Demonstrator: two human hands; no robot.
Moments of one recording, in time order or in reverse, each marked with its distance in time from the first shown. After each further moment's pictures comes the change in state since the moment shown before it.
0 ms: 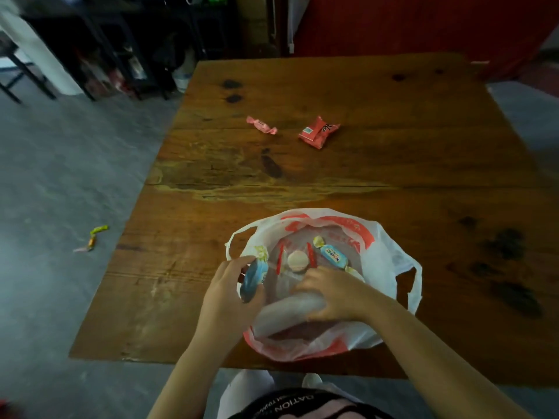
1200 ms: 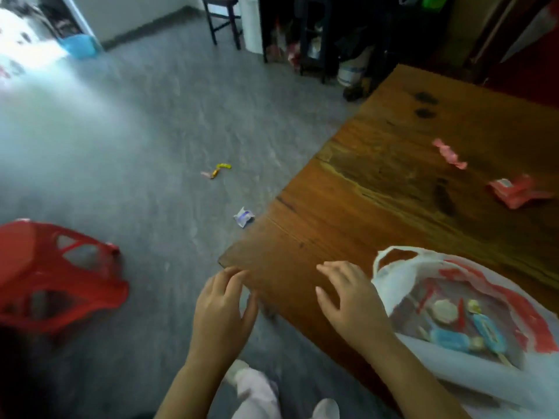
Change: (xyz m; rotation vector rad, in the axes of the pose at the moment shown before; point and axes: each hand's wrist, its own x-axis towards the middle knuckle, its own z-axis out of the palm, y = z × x) left_hand -0.117 -0.126 -0.110 0.319 0.491 -0.307; right_hand 0.094 -0.176 0.048 -0.026 0.366 -0.252
